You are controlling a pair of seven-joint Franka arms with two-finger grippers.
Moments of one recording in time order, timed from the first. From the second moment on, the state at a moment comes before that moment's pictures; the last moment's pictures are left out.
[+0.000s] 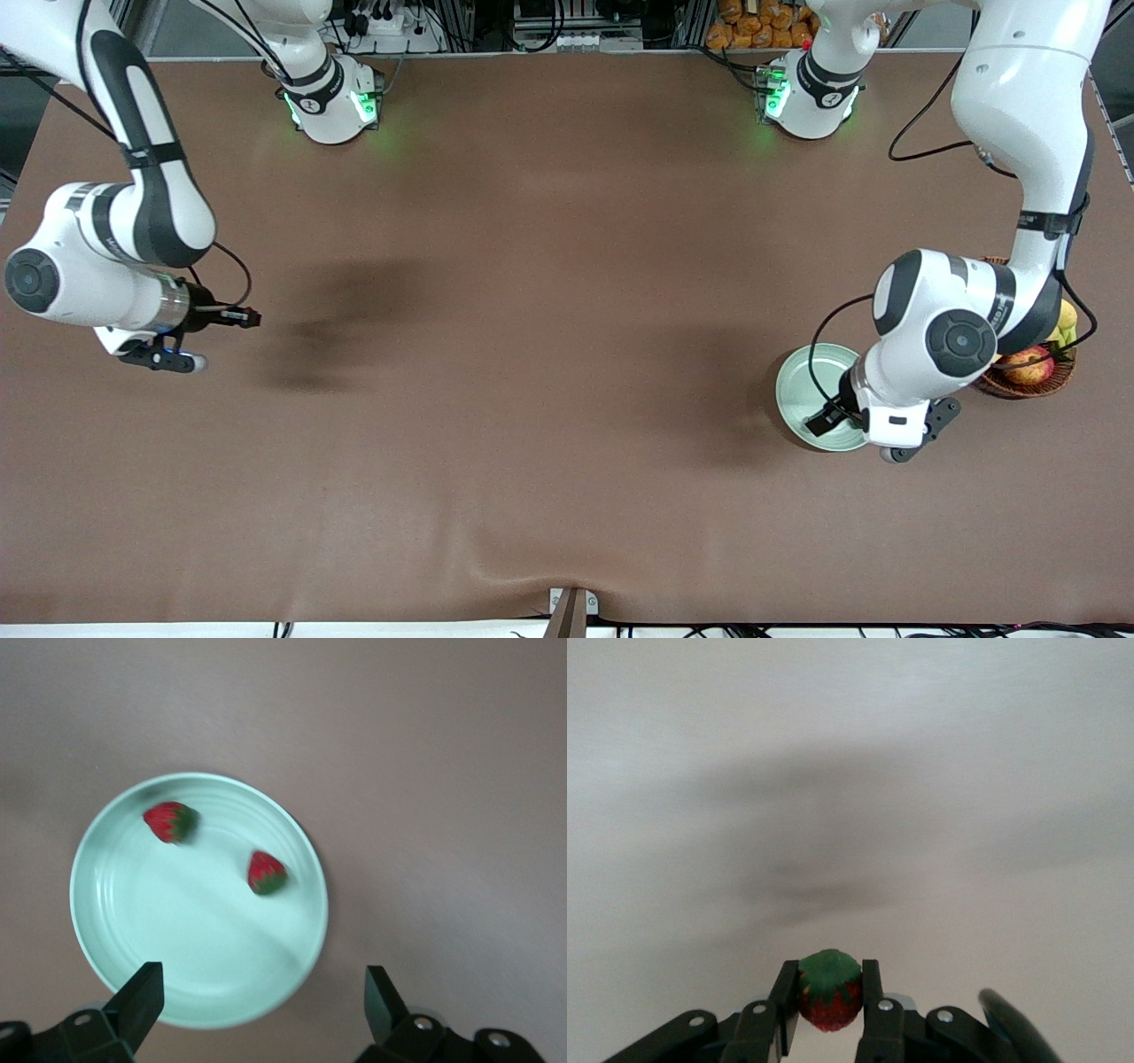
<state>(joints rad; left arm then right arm) 0.07 0.54 -0.32 -1.63 0.23 2.16 -0.96 -0.14 0.27 0.12 -2.00 0.07 2.04 0.18</state>
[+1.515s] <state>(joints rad) 0.28 0.43 -0.54 -1.72 0.23 2.16 -0.74 0.54 0.66 0.13 -1.64 0.22 2.36 1.34</state>
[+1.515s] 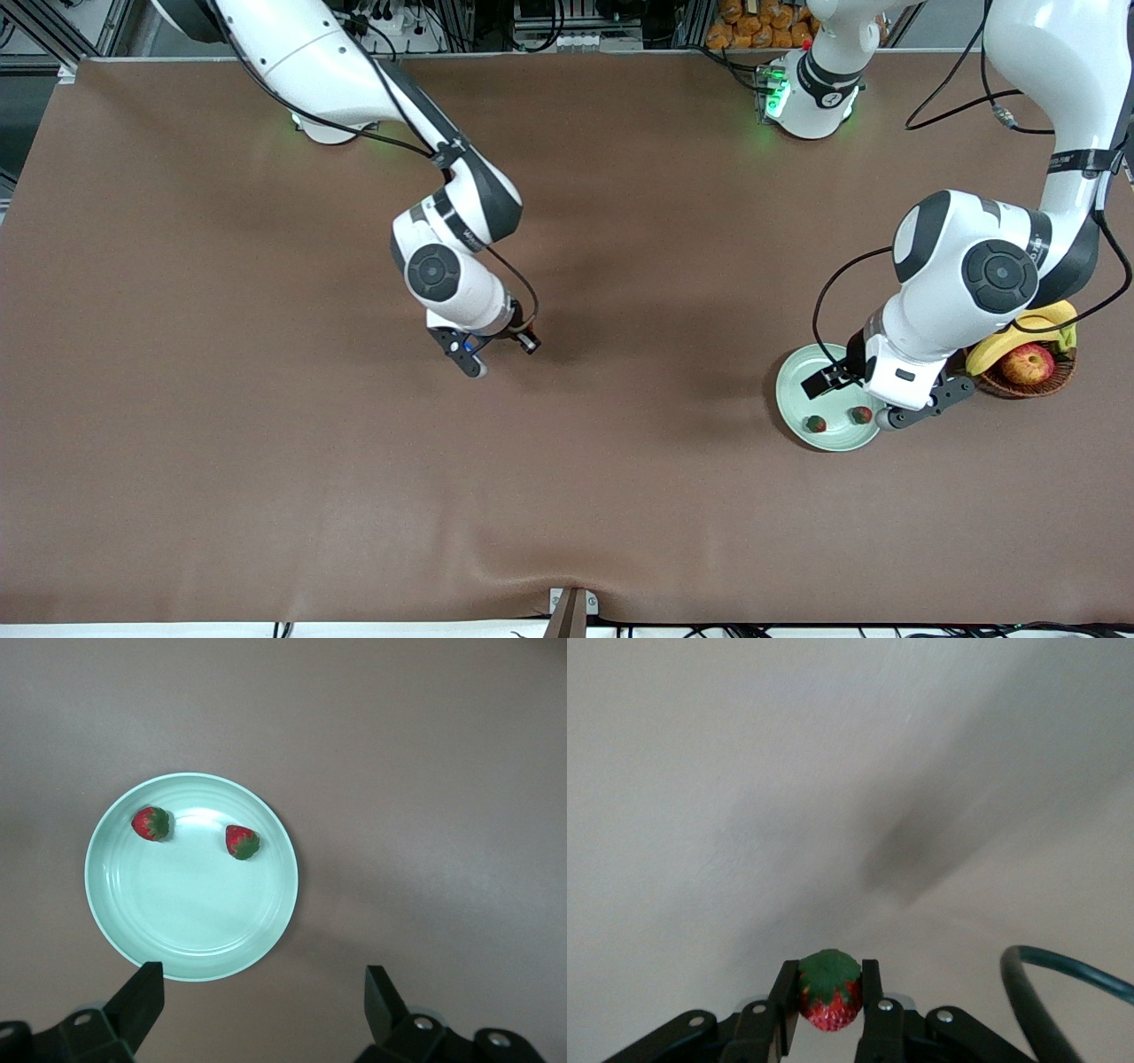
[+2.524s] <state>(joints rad) 0.27 0.45 -0.57 -1.73 0.23 2.18 -0.74 0.67 0.82 0.13 -1.51 0.22 2.51 1.57</state>
